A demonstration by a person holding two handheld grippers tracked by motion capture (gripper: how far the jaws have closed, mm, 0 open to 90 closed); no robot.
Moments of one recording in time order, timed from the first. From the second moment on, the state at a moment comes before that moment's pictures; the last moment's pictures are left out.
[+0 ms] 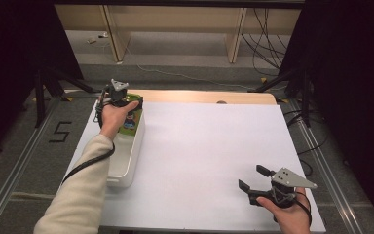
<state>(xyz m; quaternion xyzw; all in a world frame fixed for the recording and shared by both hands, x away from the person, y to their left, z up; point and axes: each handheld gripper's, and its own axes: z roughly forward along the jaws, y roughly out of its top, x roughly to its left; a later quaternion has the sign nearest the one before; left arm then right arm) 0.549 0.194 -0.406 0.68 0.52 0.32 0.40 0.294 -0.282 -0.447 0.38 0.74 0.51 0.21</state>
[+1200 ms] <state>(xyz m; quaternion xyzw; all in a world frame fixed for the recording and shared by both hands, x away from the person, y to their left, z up) 0.550 0.194 -0.411 0.69 0.52 0.32 0.39 0.294 -0.282 -0.447 0.38 0.74 0.51 0.21</state>
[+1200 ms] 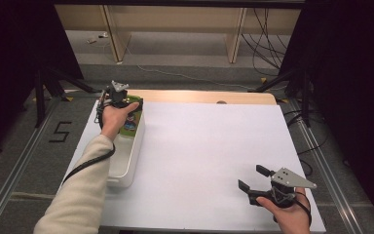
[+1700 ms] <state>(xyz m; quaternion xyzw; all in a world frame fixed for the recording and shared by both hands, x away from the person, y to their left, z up) 0.550 0.195 -0.411 0.69 0.53 0.31 0.39 0.294 -0.282 -0.447 0.38 0.74 0.51 0.21</state>
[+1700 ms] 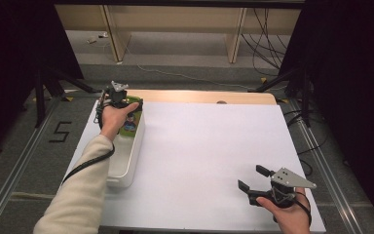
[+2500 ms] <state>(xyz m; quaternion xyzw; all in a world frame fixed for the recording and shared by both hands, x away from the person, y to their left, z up) 0.549 0.197 -0.410 0.69 0.53 0.30 0.39 0.294 -0.282 -0.447 0.38 0.74 0.51 0.21</state>
